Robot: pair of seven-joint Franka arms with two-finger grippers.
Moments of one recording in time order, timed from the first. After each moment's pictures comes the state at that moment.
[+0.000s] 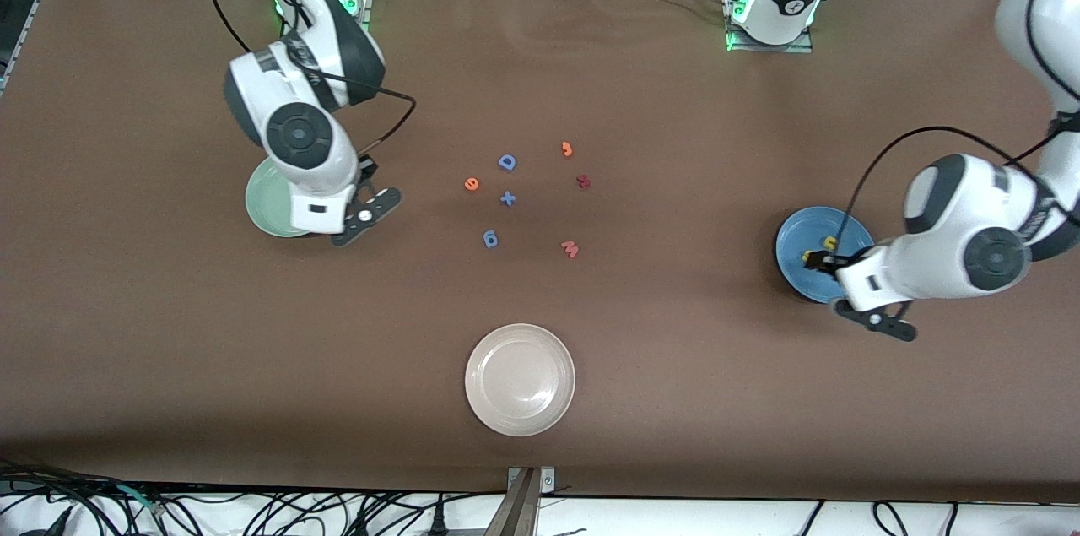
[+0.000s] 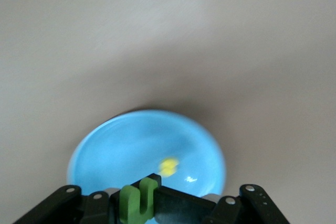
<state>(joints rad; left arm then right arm) 0.68 0.74 -0.81 -1.58 0.53 1.86 0.13 0.12 0.33 0.29 -1.79 -0.25 1.83 -0.19</state>
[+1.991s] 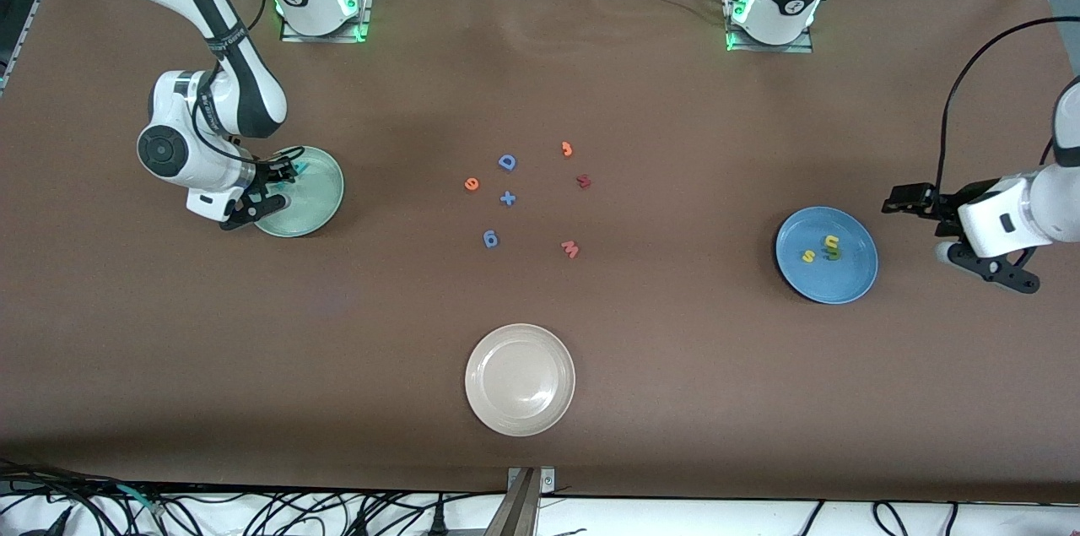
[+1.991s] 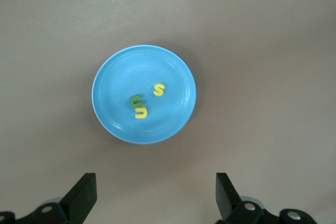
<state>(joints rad) 0.83 0.51 -0.94 -1.49 0.29 1.53 0.23 0.12 0.31 -0.12 -2.32 -0.03 2.38 -0.42</state>
